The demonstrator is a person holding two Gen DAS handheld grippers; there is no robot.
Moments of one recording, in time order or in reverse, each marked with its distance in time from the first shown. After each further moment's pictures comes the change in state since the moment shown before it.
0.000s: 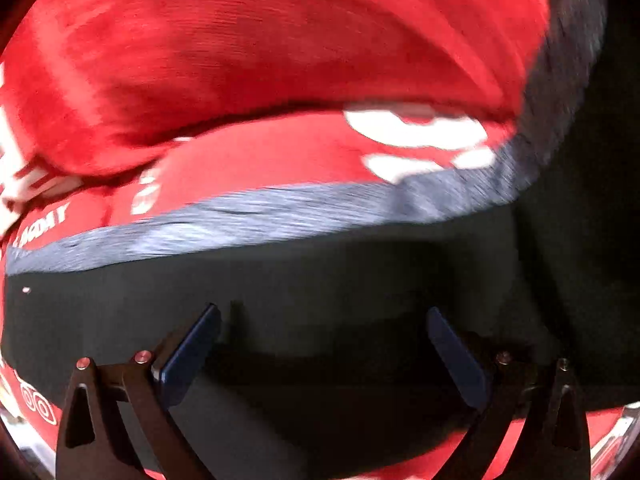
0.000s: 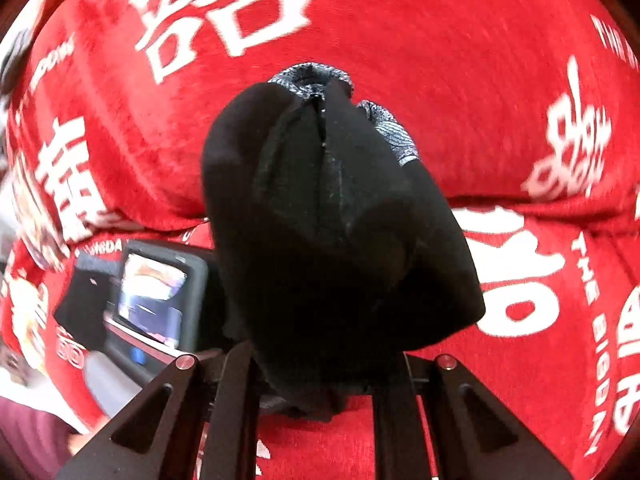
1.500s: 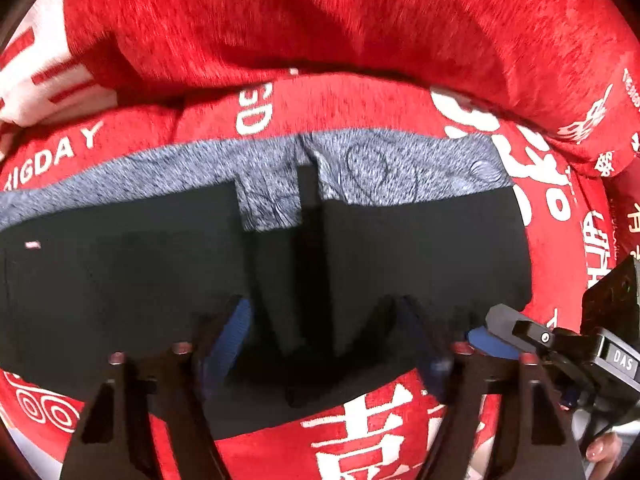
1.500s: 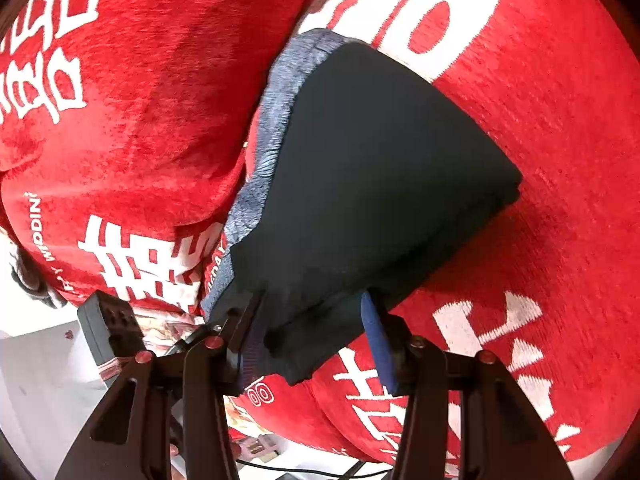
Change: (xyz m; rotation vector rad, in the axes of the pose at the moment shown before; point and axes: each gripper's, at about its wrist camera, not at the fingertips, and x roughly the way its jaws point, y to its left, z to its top) left arm -0.014 0.125 -0.018 -0.020 0.187 -0.245; right arm 0.089 0.036 -0.114 0.877 0.288 0.495
